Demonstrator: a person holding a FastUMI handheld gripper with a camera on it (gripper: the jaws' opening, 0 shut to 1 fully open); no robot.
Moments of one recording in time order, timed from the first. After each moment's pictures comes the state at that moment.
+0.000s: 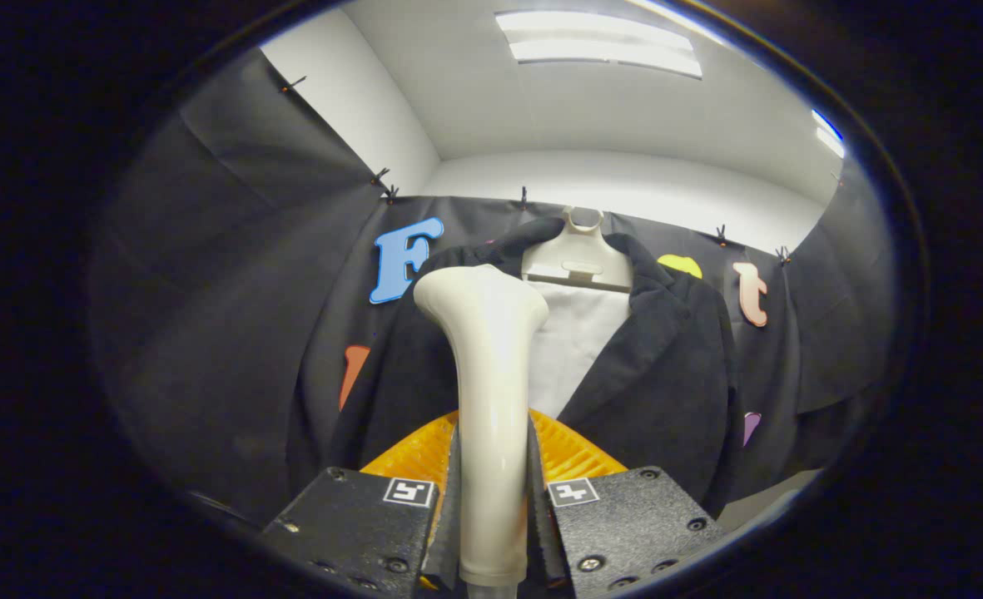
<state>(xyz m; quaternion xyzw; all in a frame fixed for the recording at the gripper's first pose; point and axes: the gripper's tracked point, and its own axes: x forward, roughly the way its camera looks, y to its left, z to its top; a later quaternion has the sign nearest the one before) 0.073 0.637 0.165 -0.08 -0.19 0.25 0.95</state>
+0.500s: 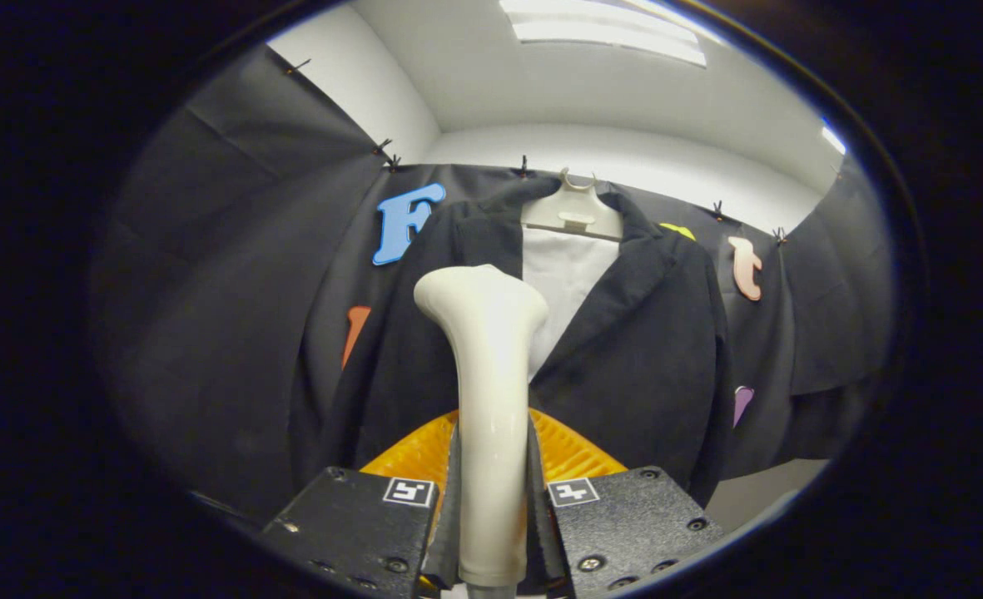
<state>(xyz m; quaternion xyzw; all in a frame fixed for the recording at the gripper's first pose) 0.062 0.614 0.111 -0.10 -0.14 0.24 0.96</state>
